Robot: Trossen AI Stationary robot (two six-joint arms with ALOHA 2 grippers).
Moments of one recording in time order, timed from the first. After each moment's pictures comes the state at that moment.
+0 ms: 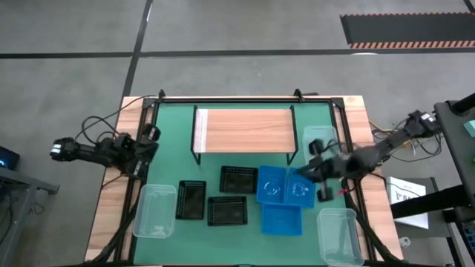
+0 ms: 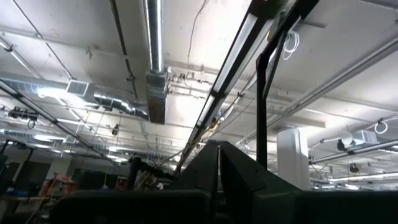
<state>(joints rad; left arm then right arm) -0.16 0.27 0.03 0.98 -0.08 -0.09 0.53 0.91 0.48 0.55 0.38 -0.19</state>
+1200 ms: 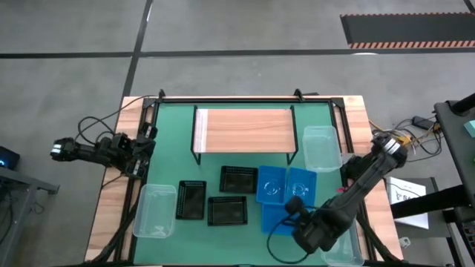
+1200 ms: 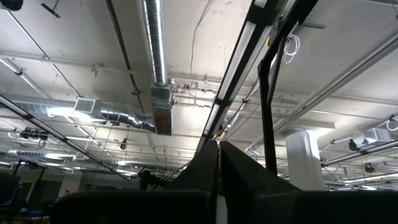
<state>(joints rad) -0.16 0.26 0.03 1.01 -0.09 -0.01 0.76 1.72 1.46 -1.15 0.07 0.00</state>
